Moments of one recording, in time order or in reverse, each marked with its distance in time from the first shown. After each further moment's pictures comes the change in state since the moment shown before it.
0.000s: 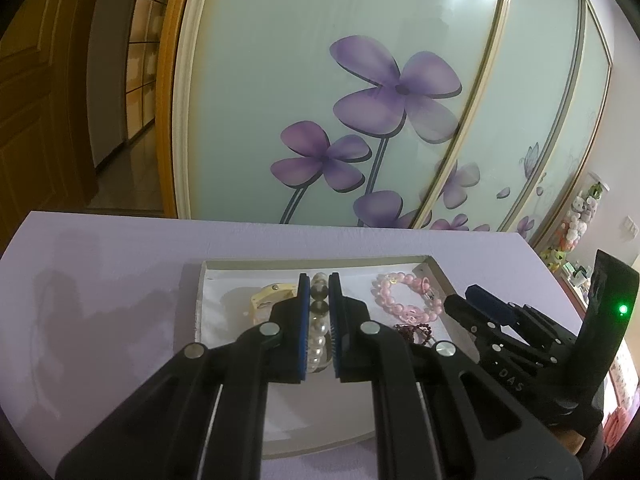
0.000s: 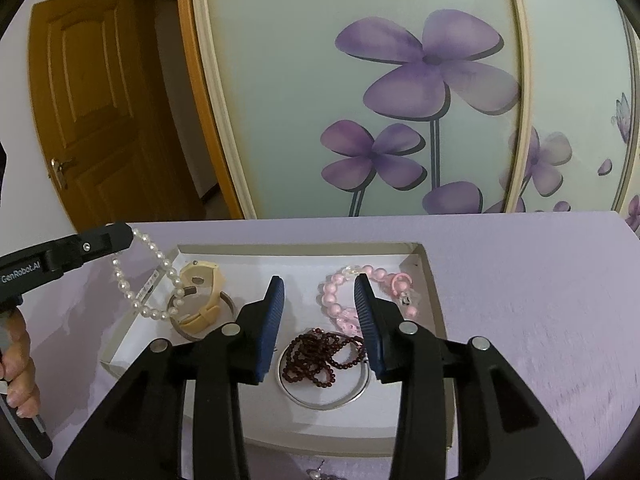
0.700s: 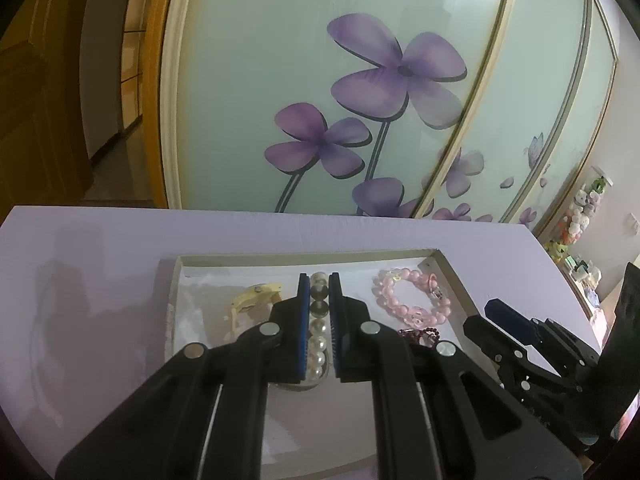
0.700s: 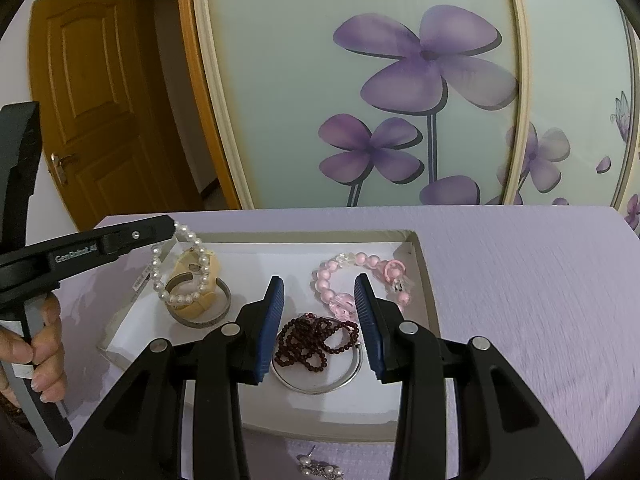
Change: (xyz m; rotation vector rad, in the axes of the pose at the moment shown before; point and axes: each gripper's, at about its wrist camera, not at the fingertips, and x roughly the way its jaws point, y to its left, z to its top) left arm 0.038 -0.002 -0.004 0.004 0.056 -0.007; right arm -0.005 -0.001 -0.007 -0.013 0.017 -0.004
